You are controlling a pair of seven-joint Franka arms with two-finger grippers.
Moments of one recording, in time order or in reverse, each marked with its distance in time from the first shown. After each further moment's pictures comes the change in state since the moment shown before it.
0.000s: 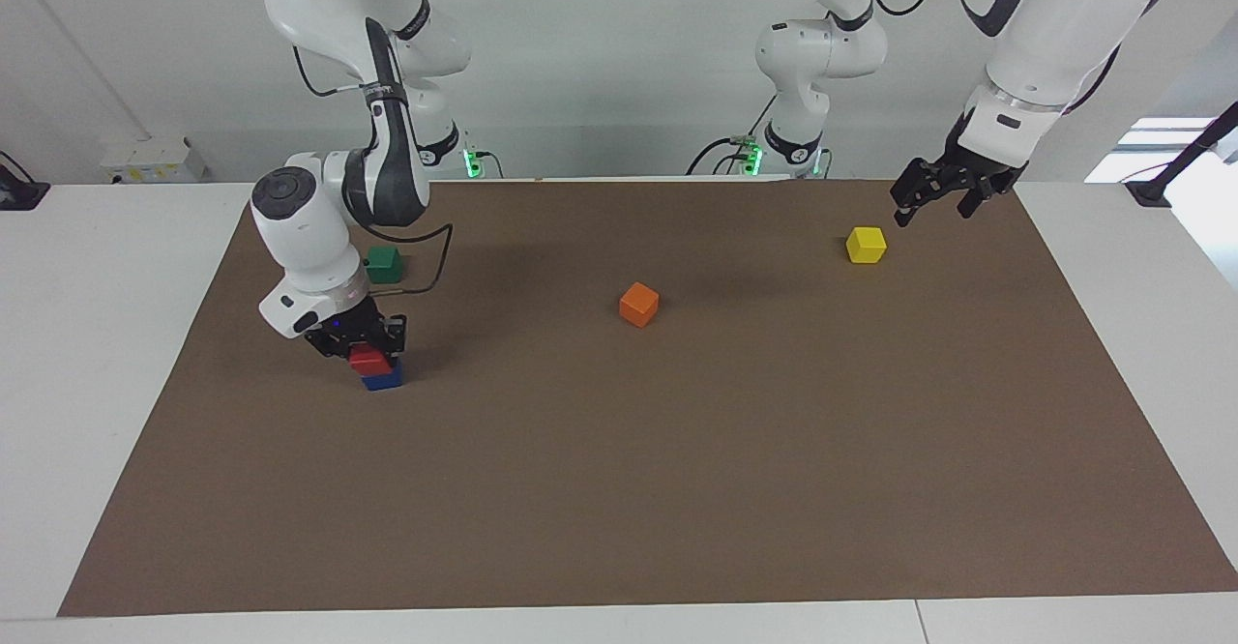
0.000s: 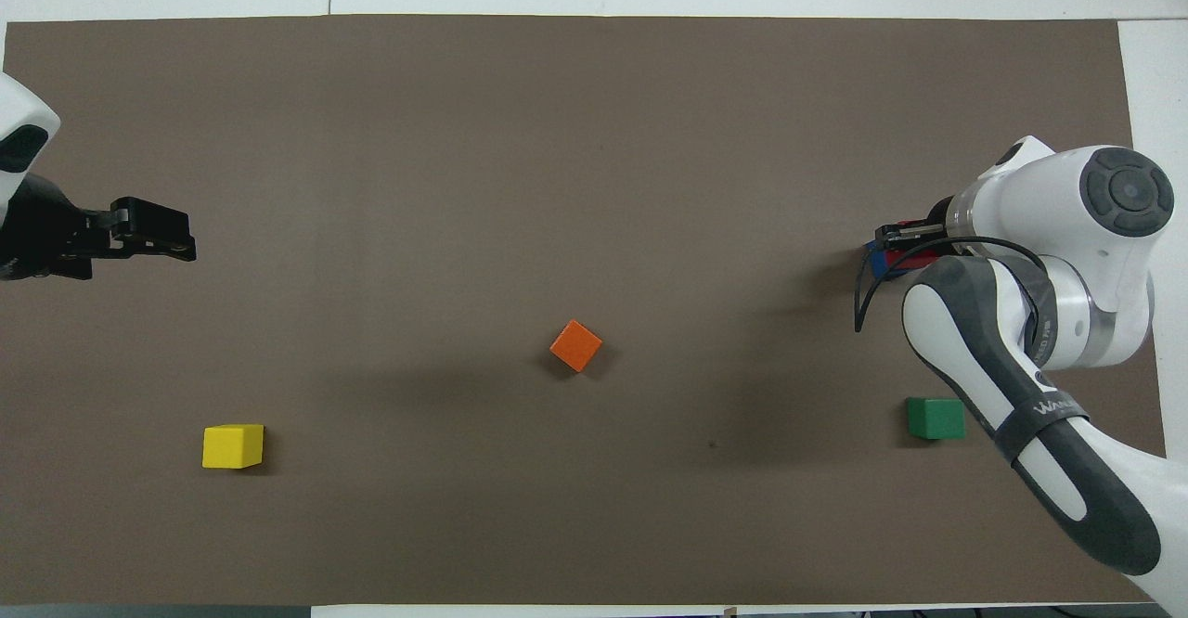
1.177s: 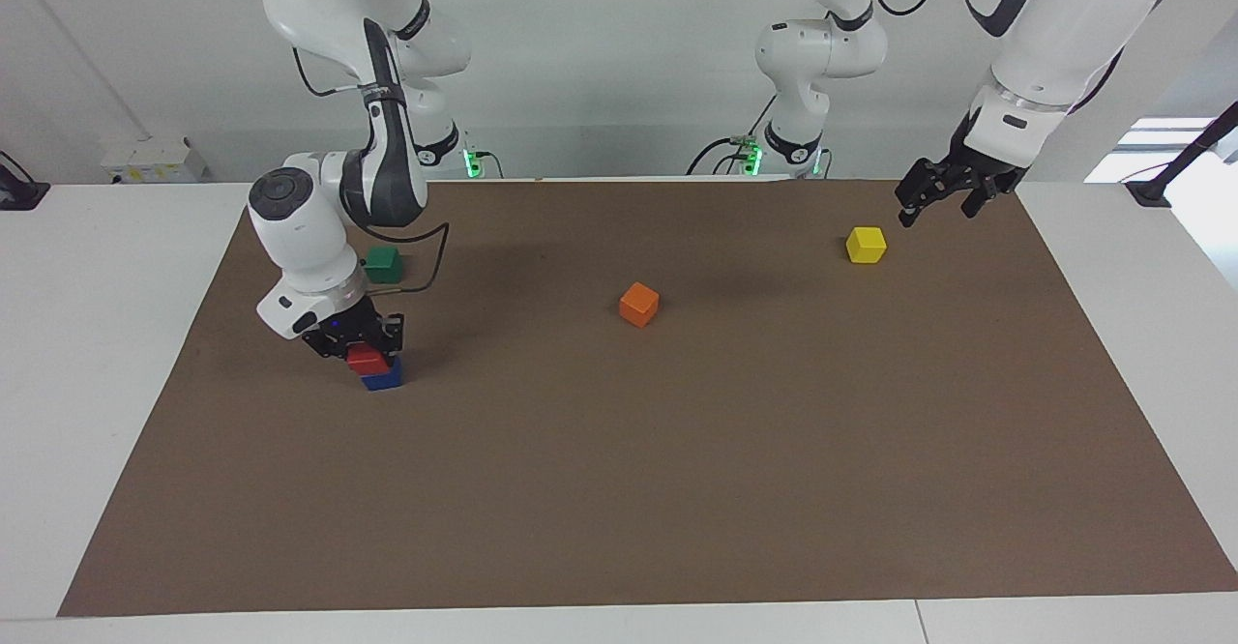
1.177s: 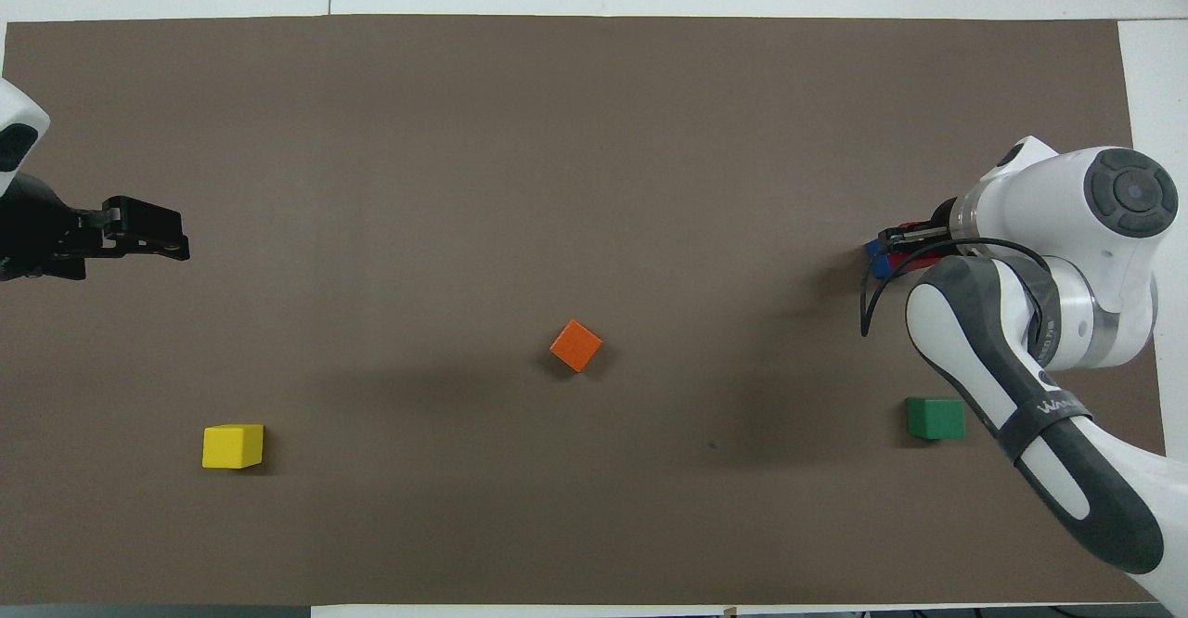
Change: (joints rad) left arm 0.001 0.000 0.009 0.000 0.000 0.000 0.000; right arm -0.005 0.000 -0.003 -0.004 0.000 0.000 -0.045
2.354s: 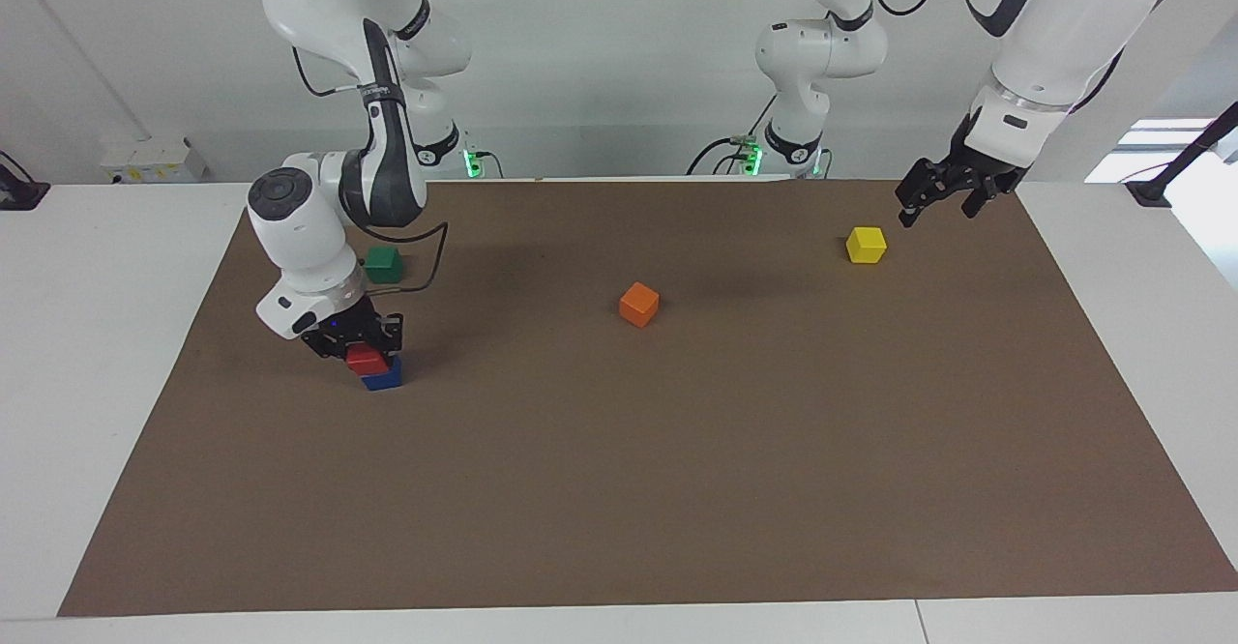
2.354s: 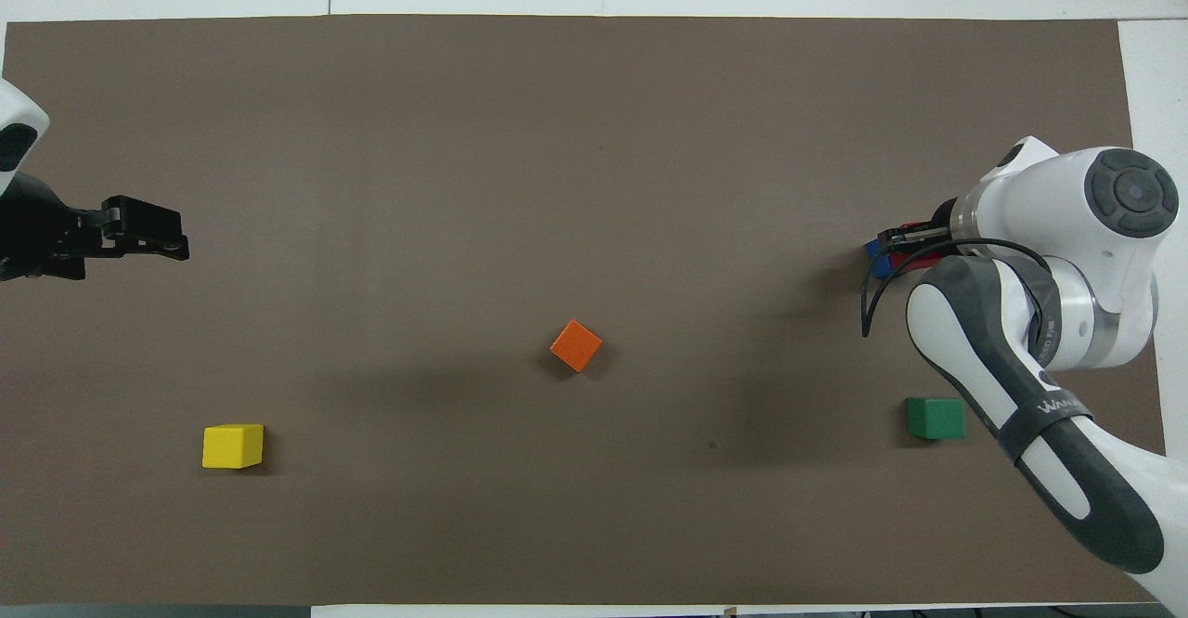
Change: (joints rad) left arm 0.000 0.000 0.000 0.000 0.000 0.000 0.000; right arm 0.000 0.000 0.000 -0.003 0.000 0.000 -0.004
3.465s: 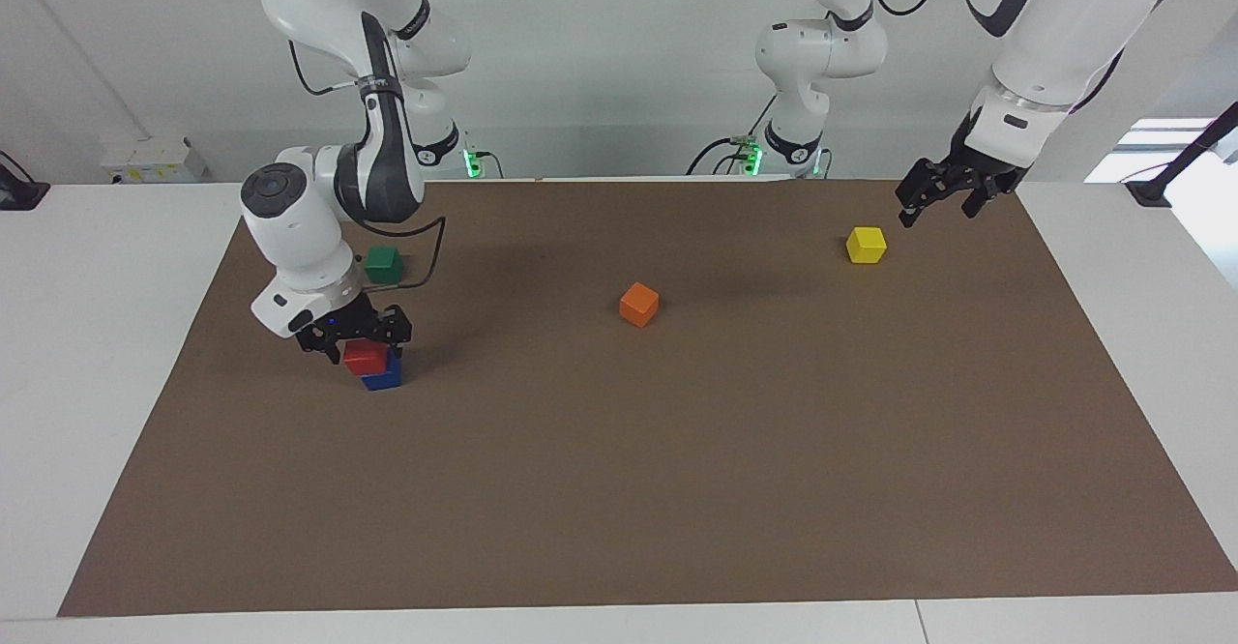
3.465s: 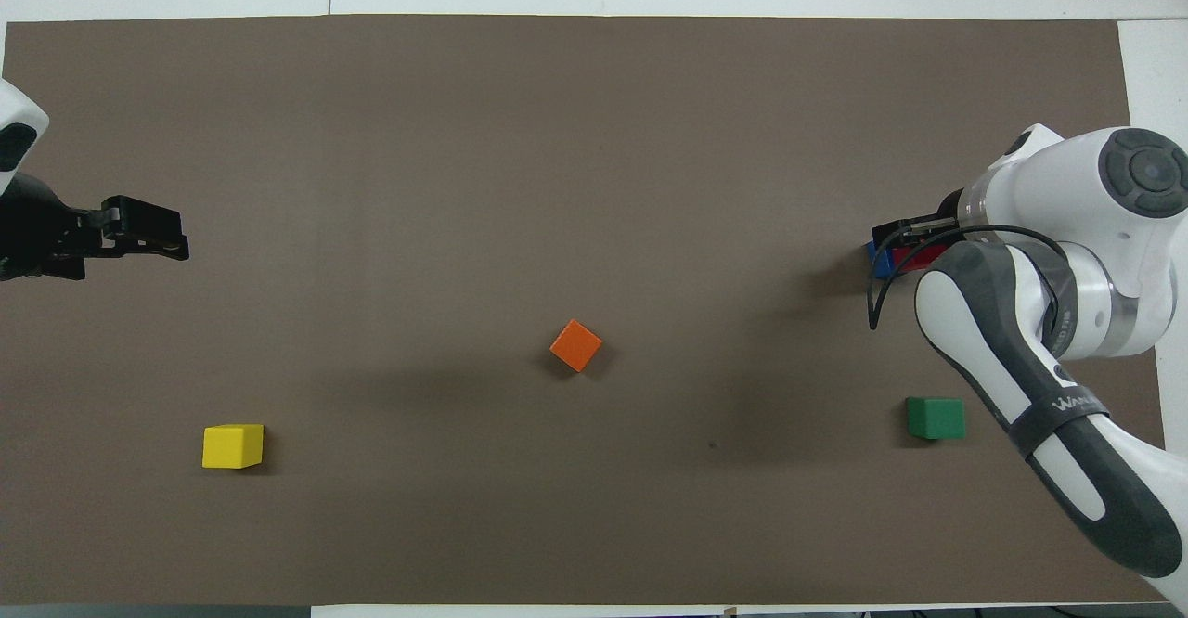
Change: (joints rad) left arm 0.000 0.000 0.000 0.000 0.000 0.000 0.000; right arm 0.001 -0.008 0.002 0.081 0.000 -0.116 0.000
